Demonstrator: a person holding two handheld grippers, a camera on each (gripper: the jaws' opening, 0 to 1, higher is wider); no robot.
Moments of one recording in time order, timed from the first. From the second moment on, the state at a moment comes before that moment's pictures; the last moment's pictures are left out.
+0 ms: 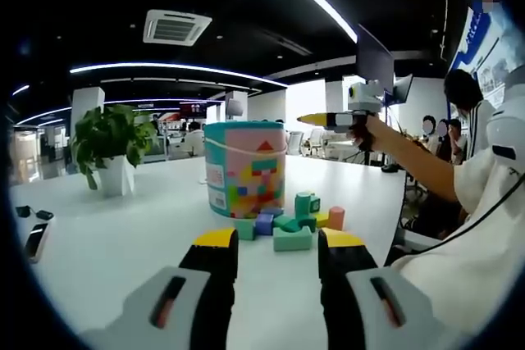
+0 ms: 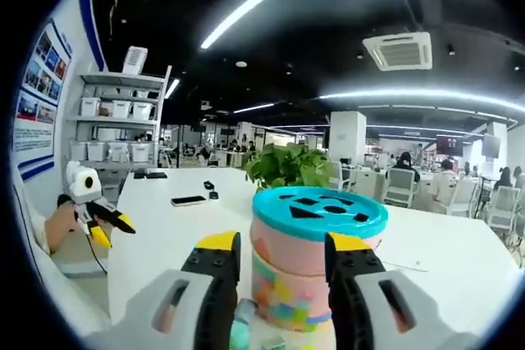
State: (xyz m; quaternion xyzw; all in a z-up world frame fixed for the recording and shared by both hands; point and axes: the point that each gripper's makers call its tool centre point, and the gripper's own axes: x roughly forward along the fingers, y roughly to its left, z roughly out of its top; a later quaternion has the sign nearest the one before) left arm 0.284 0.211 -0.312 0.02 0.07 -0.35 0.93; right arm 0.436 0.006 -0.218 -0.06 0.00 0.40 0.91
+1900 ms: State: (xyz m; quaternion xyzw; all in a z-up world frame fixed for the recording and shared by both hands) left arm 0.283 0.212 -0.313 0.02 0.07 -0.35 0.93; right arm 0.405 0.034 -0.352 -0.07 0.09 0.45 0.88
